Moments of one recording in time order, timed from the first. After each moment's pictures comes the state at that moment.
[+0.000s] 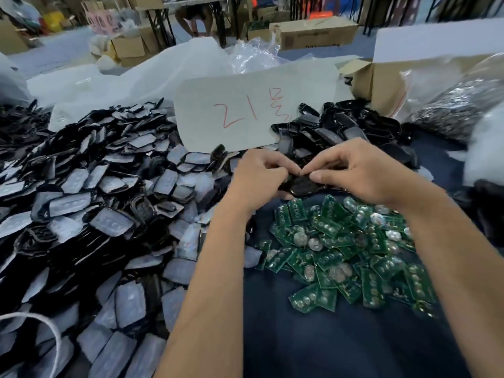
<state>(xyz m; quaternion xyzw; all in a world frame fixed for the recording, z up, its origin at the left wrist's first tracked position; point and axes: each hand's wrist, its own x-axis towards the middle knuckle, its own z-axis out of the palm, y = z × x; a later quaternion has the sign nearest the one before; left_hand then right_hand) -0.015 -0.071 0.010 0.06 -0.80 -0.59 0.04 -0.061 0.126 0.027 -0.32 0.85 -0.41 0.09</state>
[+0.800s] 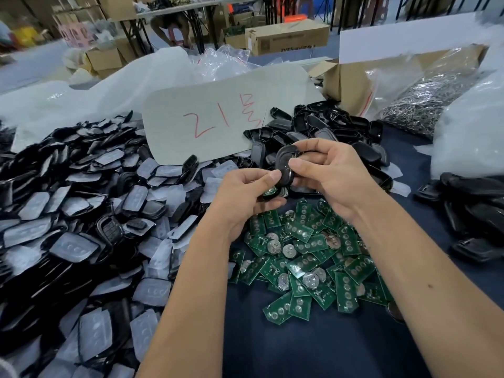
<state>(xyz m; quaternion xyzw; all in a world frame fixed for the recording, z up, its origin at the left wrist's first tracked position) -0.020 -0.050 -0.008 0.08 -0.66 -0.74 -0.06 -0.063 0.126 -0.005 -0.09 0.61 -0.79 0.08</state>
